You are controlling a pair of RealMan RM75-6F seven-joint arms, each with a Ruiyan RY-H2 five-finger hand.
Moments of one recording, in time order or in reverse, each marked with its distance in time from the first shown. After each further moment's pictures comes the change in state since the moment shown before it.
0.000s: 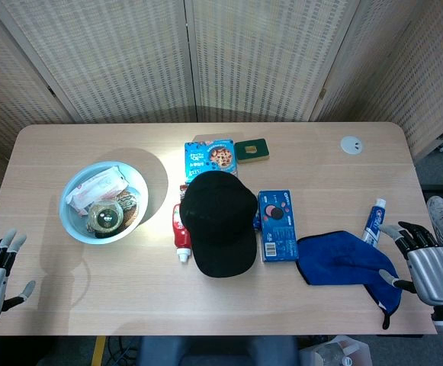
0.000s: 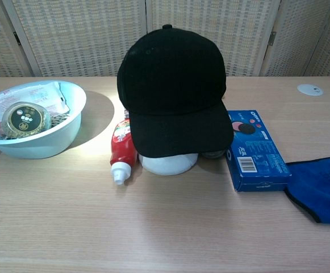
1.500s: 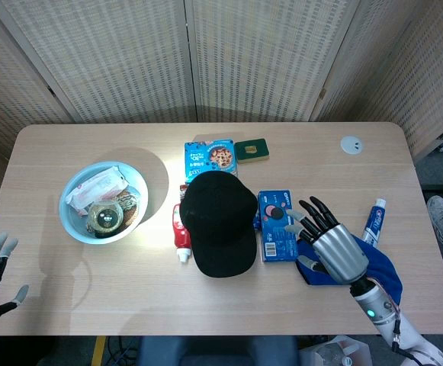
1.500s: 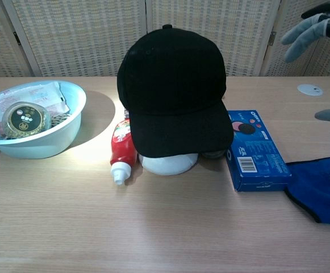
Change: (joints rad) left arm 0.035 0.019 0.012 -0.015 0.008 0.039 -0.007; right arm 0.266 -0.189 0.074 -0.067 -0.203 -0.139 -0.188
